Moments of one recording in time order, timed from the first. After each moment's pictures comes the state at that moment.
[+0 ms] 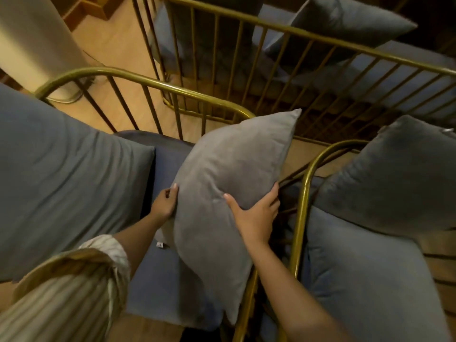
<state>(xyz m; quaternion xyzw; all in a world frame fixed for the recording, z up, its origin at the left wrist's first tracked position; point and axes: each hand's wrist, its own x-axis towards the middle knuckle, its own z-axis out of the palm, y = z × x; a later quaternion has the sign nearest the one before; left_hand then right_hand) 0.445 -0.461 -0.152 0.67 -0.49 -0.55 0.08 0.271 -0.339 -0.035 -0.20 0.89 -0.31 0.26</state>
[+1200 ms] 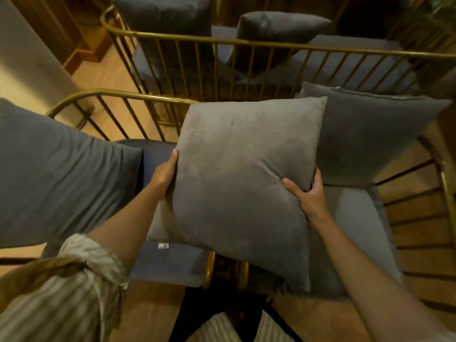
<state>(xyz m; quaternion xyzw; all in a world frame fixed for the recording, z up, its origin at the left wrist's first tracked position) 0.363 -0.340 0.043 0.64 -0.45 -0.60 0.15 0.102 -0.118 0.055 -0.20 0.75 -0.54 0.34</state>
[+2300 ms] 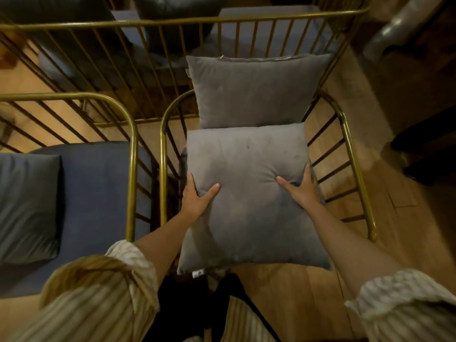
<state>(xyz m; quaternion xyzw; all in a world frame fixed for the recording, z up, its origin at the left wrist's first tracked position) 0.144 -0.100 -0.025 0.54 -0.61 -0.58 0.05 -0.100 0.080 -0.016 -0.11 0.91 -0.29 0.28</state>
